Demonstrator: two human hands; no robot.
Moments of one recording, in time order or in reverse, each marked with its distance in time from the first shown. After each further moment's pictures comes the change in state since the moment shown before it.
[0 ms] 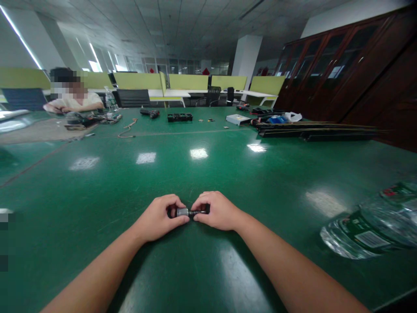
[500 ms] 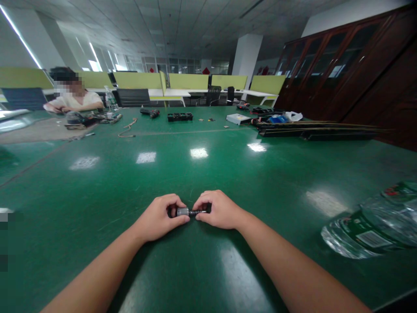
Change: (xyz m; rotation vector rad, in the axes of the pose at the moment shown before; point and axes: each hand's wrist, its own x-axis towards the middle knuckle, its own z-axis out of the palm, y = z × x) left_hand 0.000 0.000 0.000 0.001 0.001 0.004; right_hand -0.002 0.002 -0.002 0.012 0.008 0.014
